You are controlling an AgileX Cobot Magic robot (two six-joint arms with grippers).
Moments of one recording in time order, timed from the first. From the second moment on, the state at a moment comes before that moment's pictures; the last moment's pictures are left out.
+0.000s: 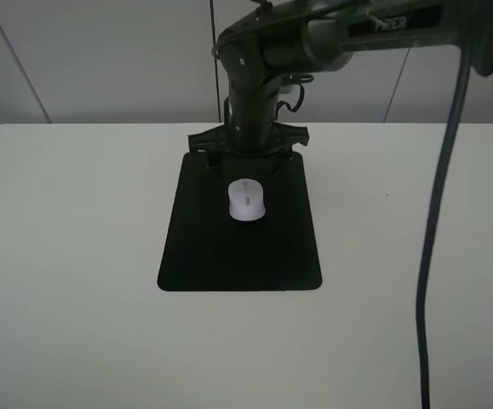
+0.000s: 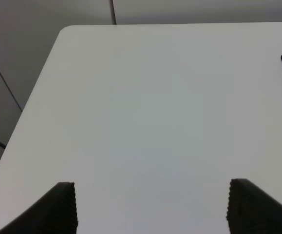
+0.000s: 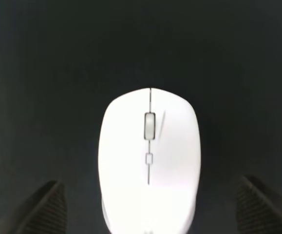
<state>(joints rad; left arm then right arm) -0.01 -0.01 -0.51 0.04 1.08 -0.05 0.68 2.21 -1.72 -0.26 0.90 0.72</state>
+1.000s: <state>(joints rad) -0.01 -0.01 -0.51 0.04 1.08 -0.05 0.24 1.71 -1.20 -0.21 0.88 0.49</state>
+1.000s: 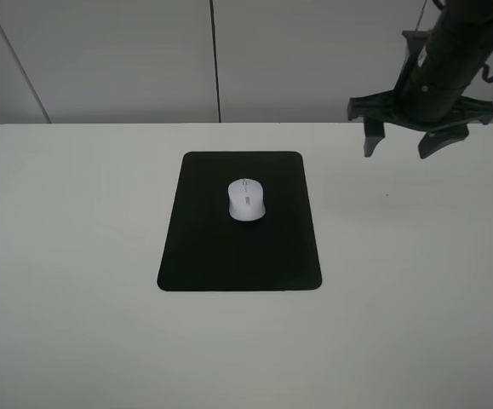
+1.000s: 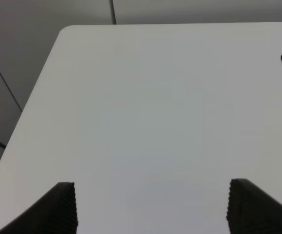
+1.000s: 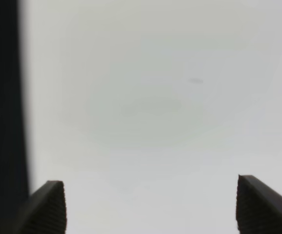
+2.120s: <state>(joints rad) -0.01 -0.01 -0.51 0.04 1.08 -0.05 0.30 0.63 -0.76 -0.23 0.99 0.40</state>
